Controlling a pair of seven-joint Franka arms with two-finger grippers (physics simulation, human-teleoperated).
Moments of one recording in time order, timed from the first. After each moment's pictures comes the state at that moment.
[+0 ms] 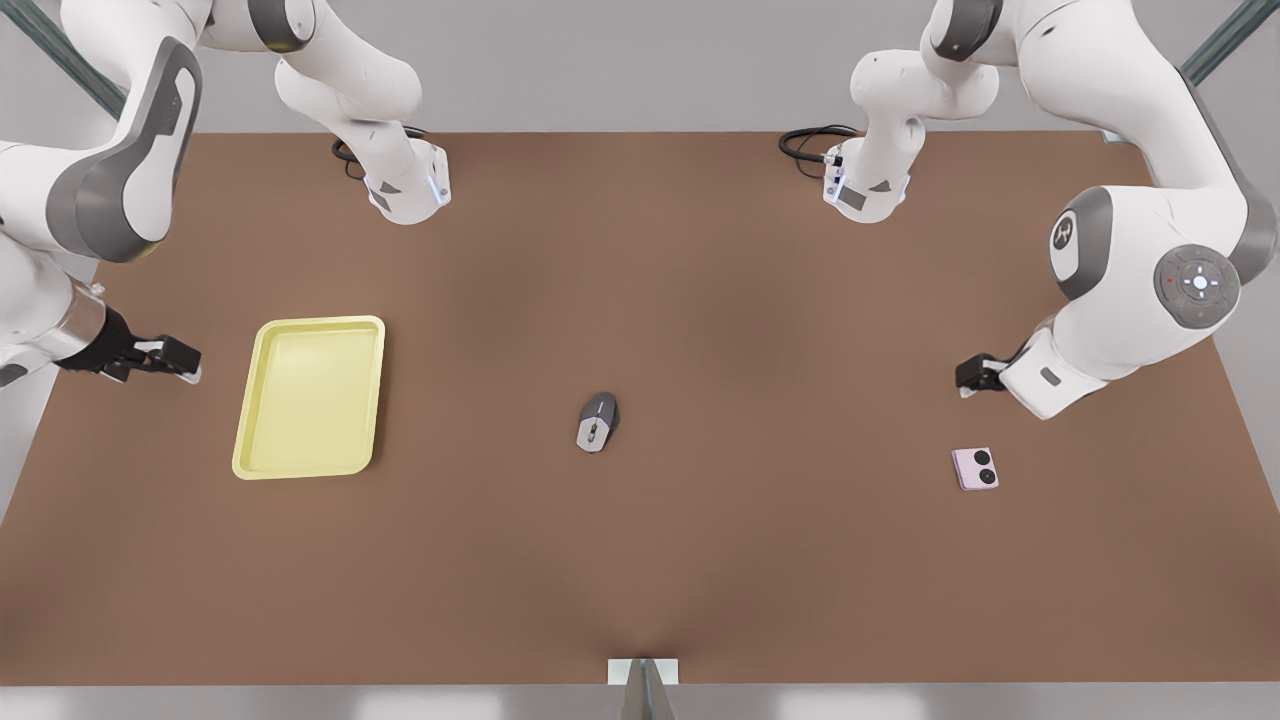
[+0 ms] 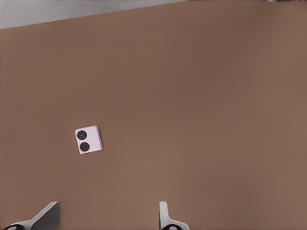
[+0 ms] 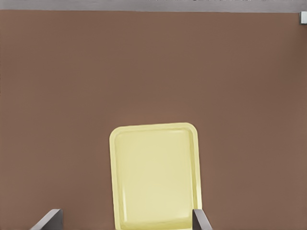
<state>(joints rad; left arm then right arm) -0.12 0.31 0.04 -1.29 0.02 1.54 0.06 -0.08 0.24 -0.03 -1.29 -0.03 1.53 -0.11</state>
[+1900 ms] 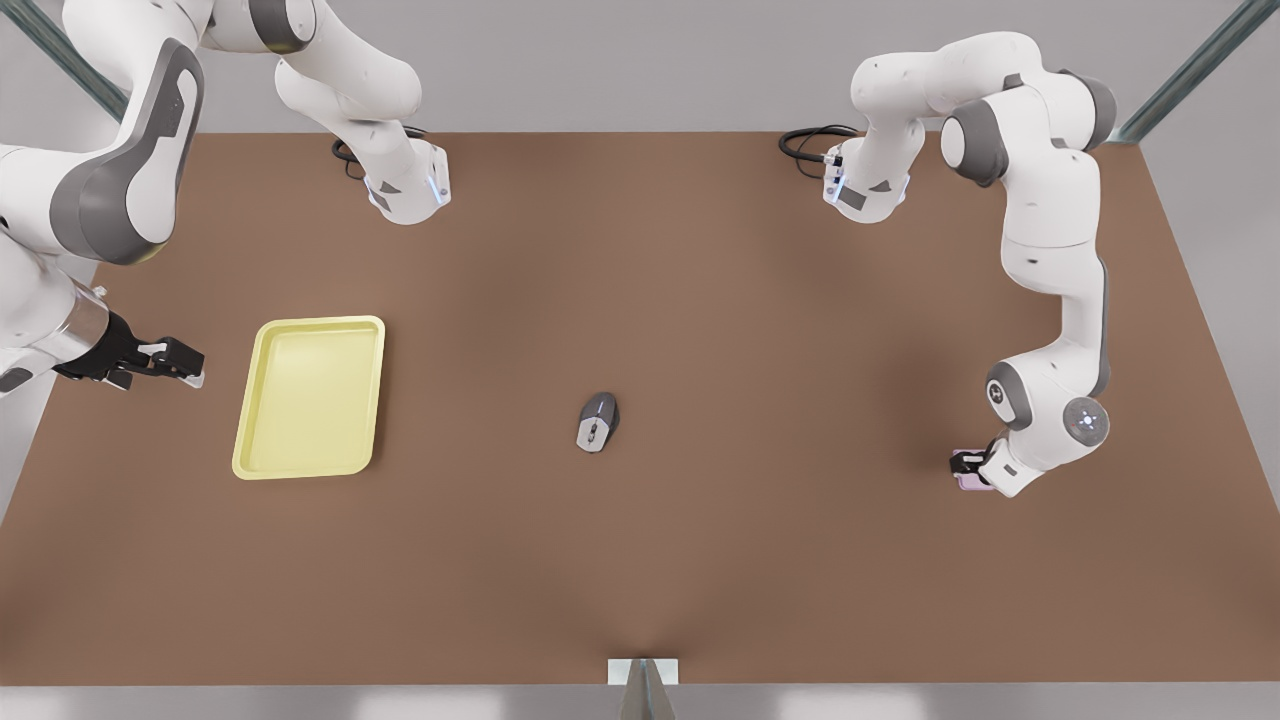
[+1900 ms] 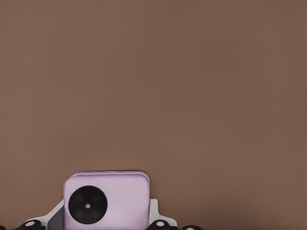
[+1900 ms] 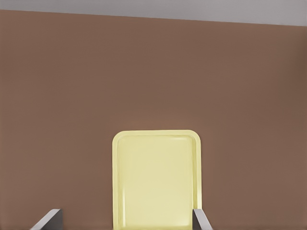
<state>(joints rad) 0.02 0.72 0.18 -1.78 -0.19 2.49 0.35 -0.08 0.24 -0.03 -1.29 -0.02 1.55 -0.15</state>
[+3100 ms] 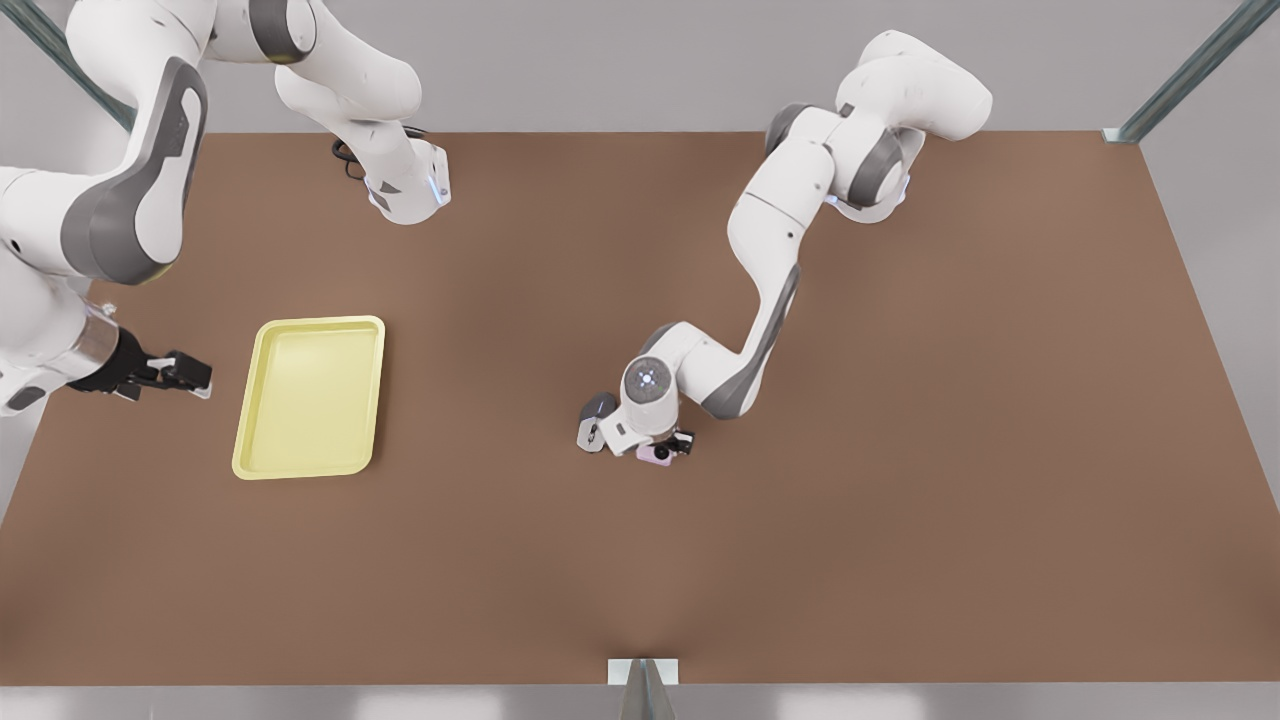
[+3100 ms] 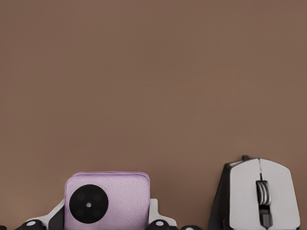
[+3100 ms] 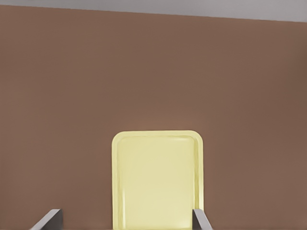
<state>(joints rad) -0.81 1.07 0.17 -1.06 -0.08 2.10 -0.40 -0.08 0.28 -0.03 -1.27 -0.02 1.55 -0.14</state>
